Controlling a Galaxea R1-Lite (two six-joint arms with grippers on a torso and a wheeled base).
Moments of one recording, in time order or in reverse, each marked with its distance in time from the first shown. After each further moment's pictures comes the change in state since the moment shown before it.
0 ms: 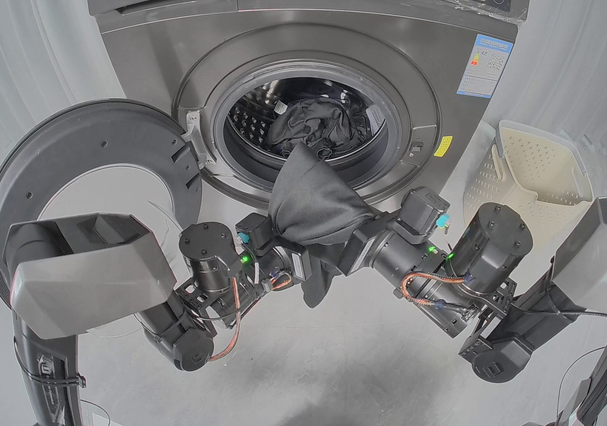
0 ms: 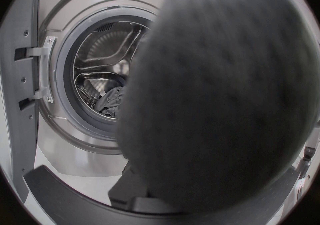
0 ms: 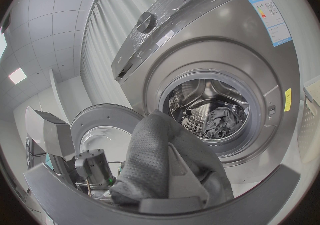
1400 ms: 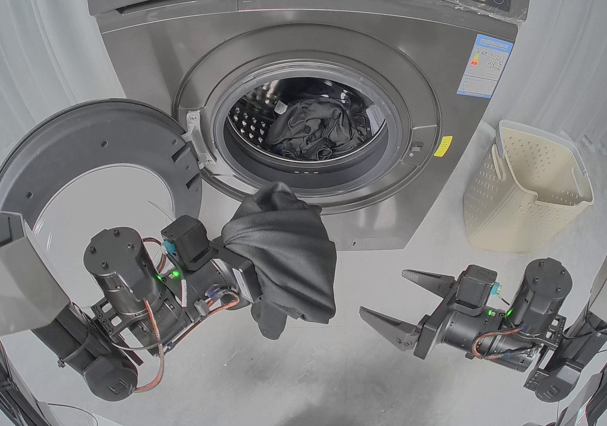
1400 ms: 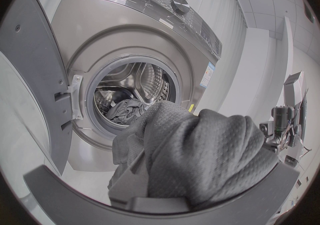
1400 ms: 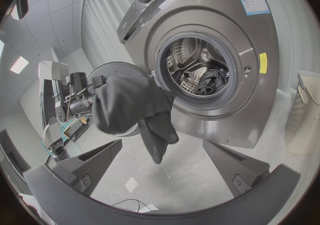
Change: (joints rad) left arm -0.009 -0.366 0.365 0.000 0.018 -0.013; right arm -0.103 -0.137 0.485 -0.007 0.199 -0.035
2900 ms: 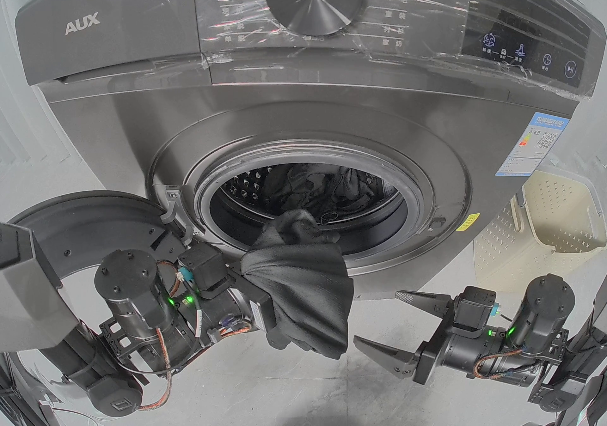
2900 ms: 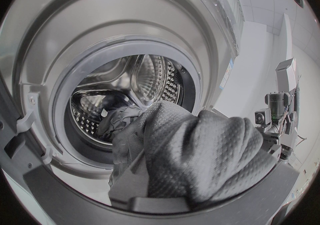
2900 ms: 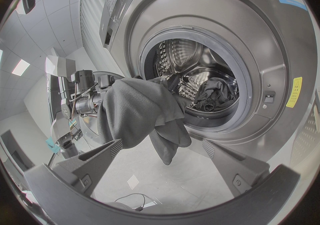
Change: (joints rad) left arm -0.077 0.011 0.054 -0.001 -0.001 0.044; right arm 0.075 -0.020 0.054 0.002 -0.003 -0.004
